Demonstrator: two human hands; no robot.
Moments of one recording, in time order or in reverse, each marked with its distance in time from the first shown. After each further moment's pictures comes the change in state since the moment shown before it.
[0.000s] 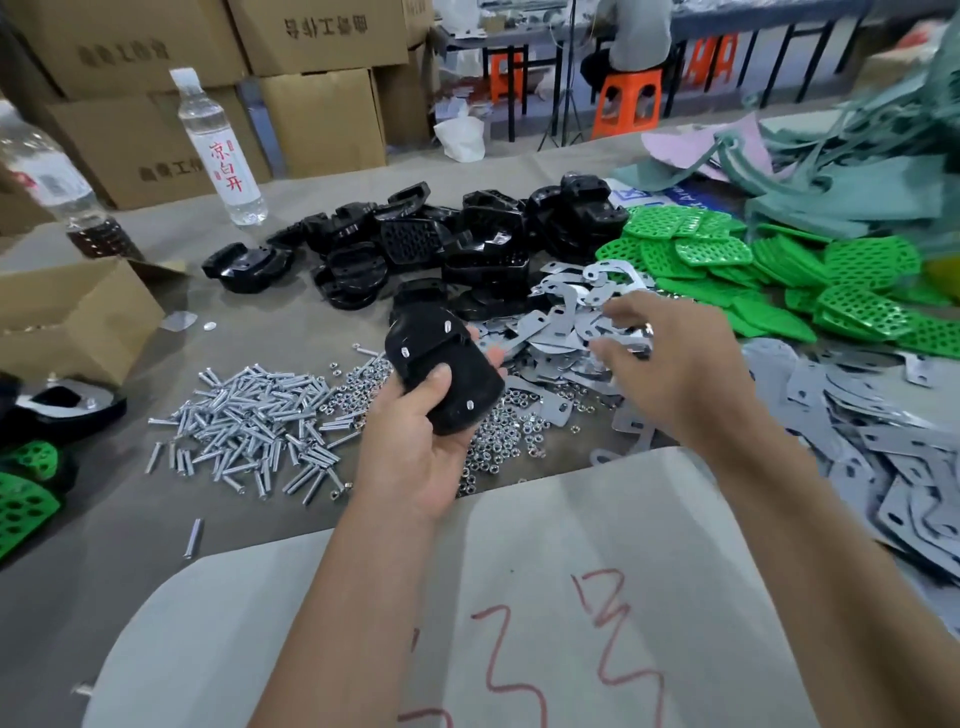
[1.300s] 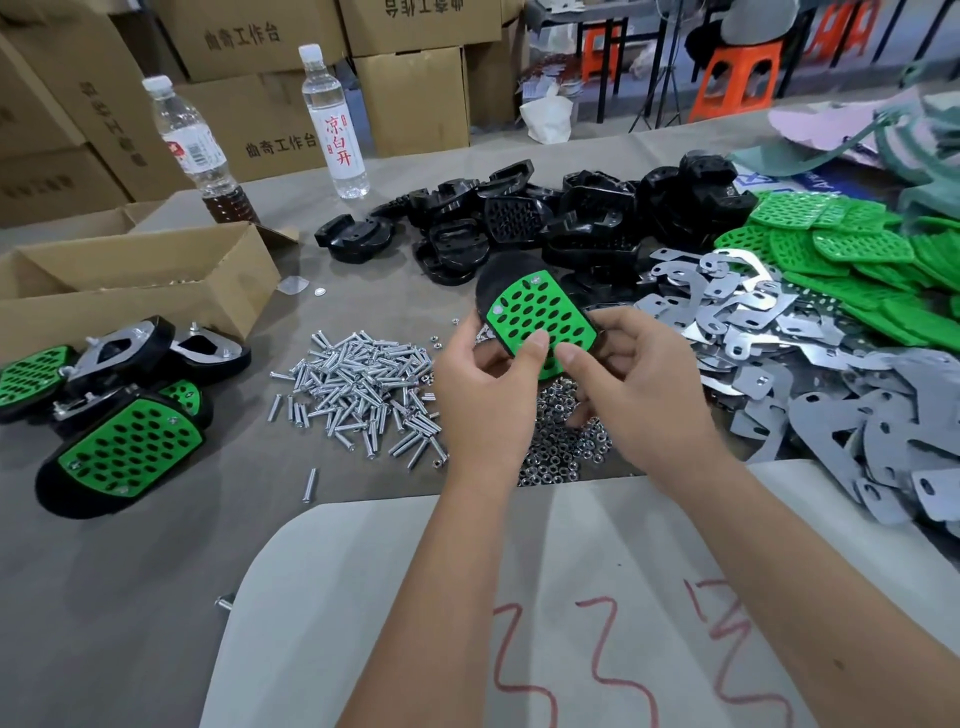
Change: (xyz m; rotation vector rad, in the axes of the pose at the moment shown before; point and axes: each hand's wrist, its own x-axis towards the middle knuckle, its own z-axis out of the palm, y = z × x) left_hand 0.005 0.013 -0.019 0.706 0.174 0.461; right_hand -0.020 -0.076 0.082 0.874 -0.153 0.094
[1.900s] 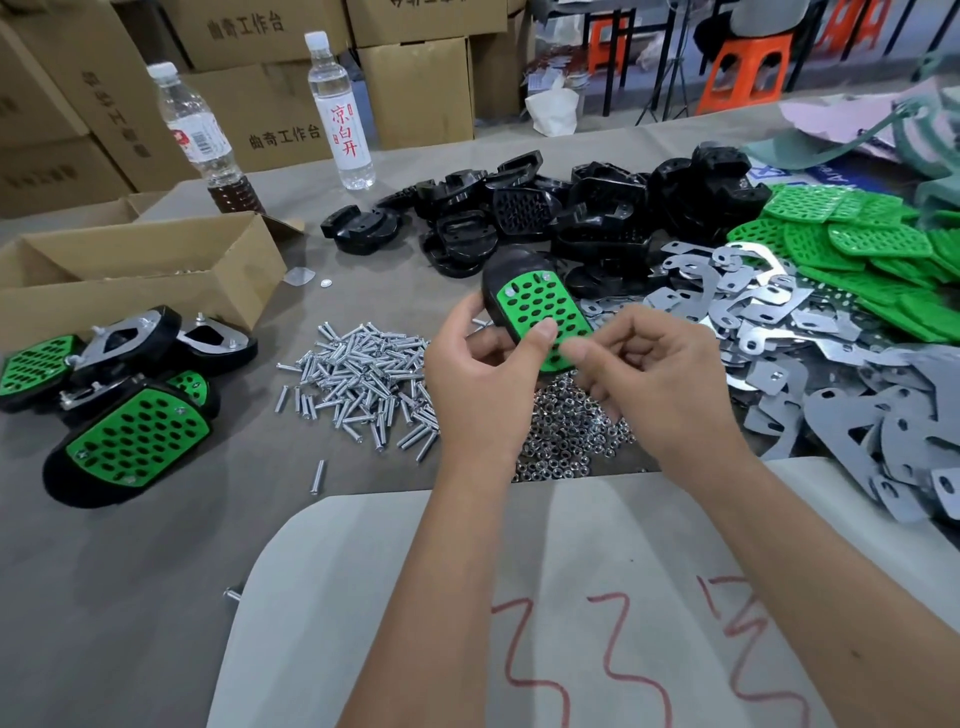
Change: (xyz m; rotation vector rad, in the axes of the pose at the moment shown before) left_hand 0.003 0.006 -0.008 -0.015 0.027 0.022; right_hand -0.001 -0.004 -0.003 0.083 -0.032 -0.092
